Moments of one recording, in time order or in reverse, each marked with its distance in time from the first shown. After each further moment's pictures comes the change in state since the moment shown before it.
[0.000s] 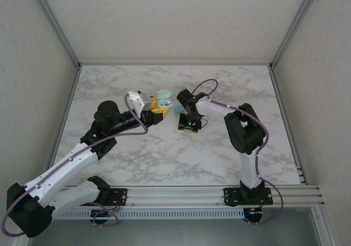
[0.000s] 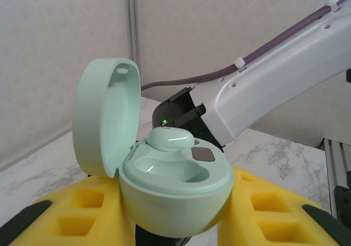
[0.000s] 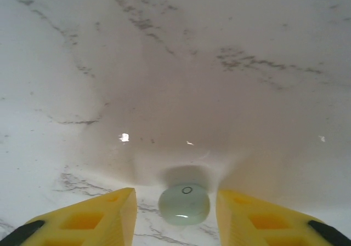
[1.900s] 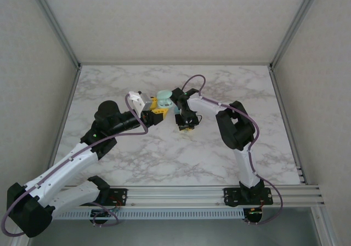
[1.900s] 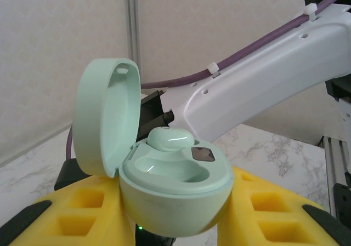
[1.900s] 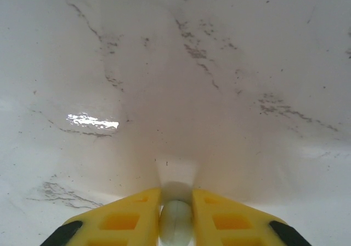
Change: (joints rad) left arm 0.000 0.002 0.000 -0.011 0.000 0.000; right arm 0.034 0.133 0.204 -0.188 0.111 -0.229
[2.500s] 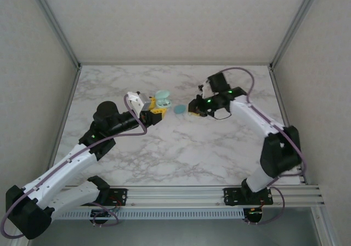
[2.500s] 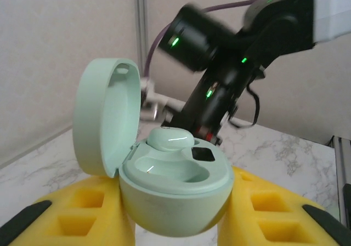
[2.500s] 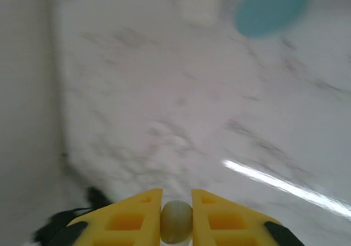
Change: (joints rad) left arm 0.010 -0.021 0.000 -0.030 -0.033 0.011; right arm -0.271 -0.599 -0.366 0.372 -0.607 0.110
